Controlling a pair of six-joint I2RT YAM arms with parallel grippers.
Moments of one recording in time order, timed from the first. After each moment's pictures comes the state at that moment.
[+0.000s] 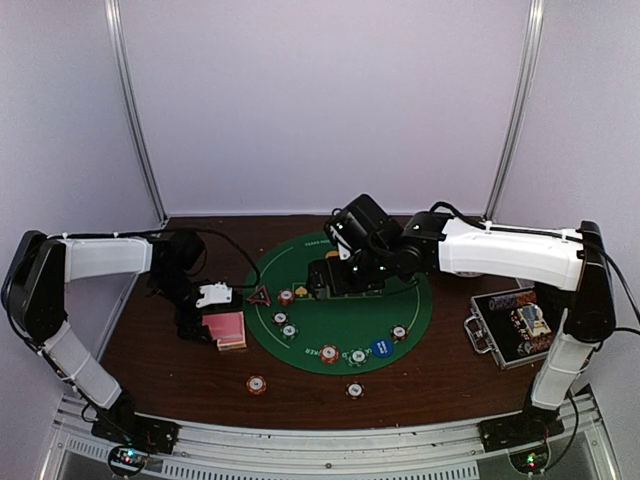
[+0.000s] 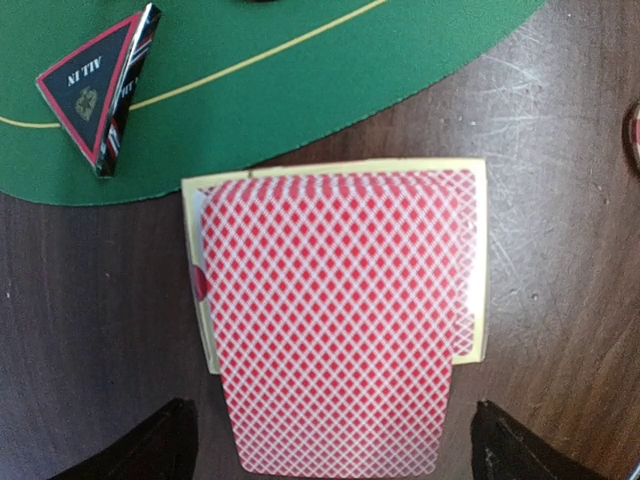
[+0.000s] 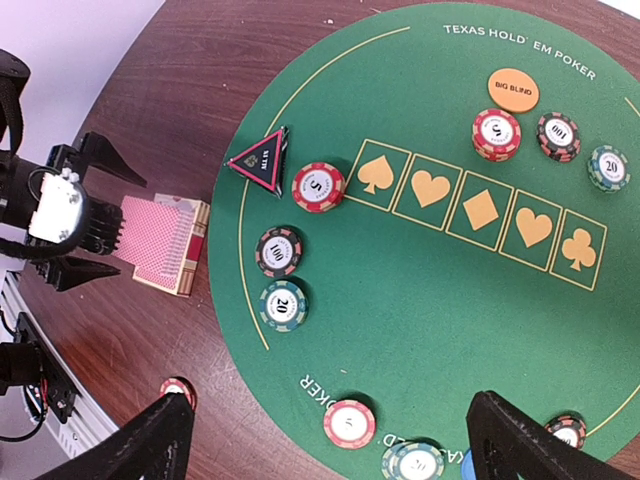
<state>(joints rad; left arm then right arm) -0.36 1.59 0.97 -0.76 0.20 1.06 0.99 1.76 1.51 -0.60 0.12 0.59</state>
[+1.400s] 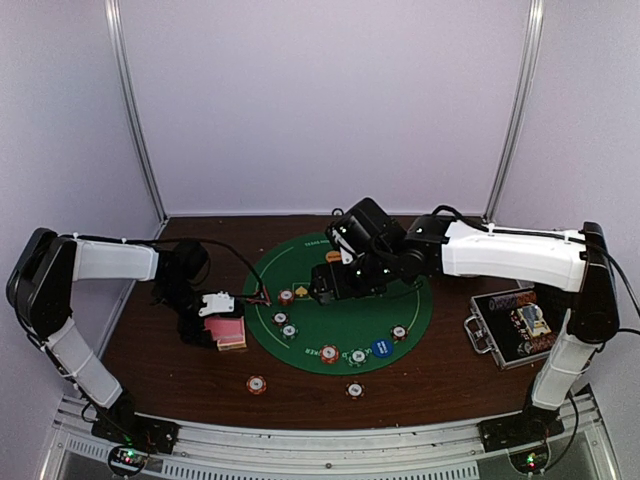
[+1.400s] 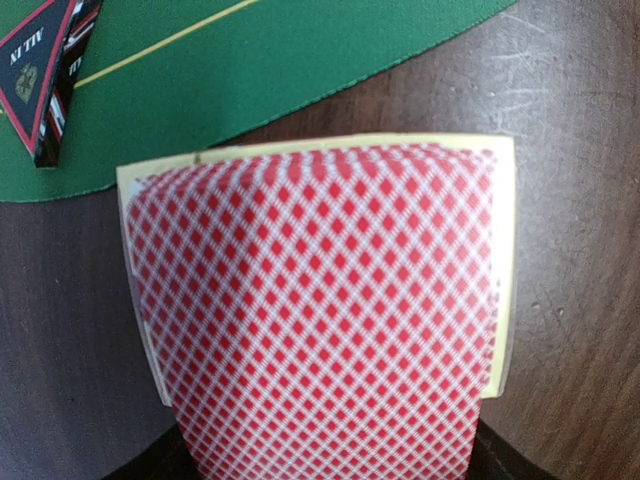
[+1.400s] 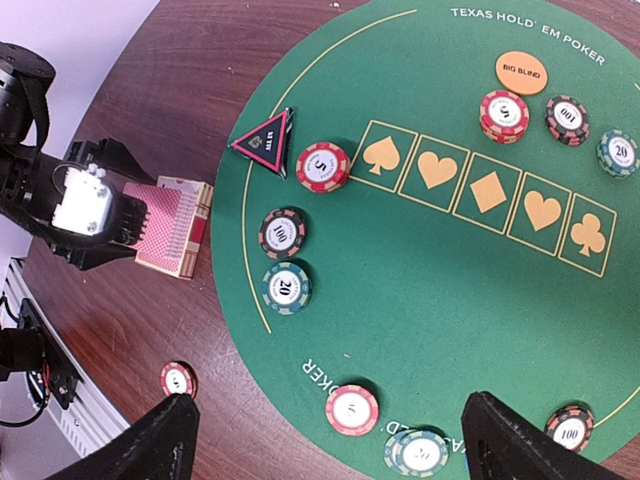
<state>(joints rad) -0.37 1.63 0.91 -0.68 0.18 1.05 0.99 1.74 1.47 -0.59 0.09 0.59</state>
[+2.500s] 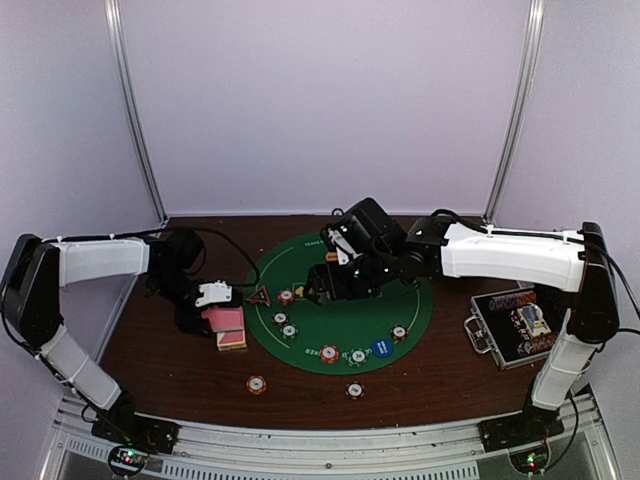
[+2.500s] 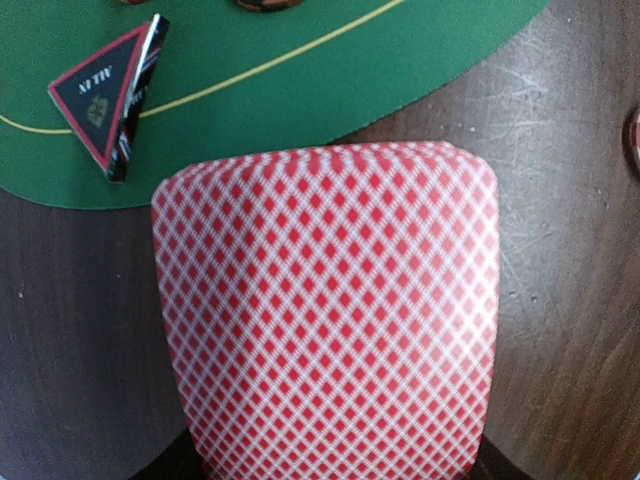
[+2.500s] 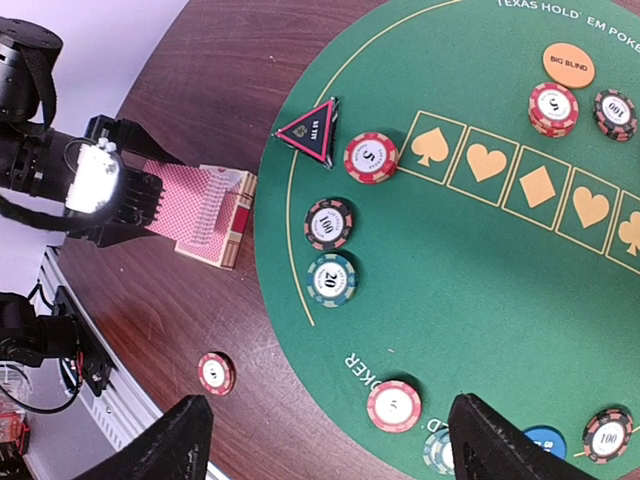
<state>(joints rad) -0.37 1.57 0.95 -0.73 0.19 1.04 0.98 1.74 1.45 -0.54 -0.02 0.61</state>
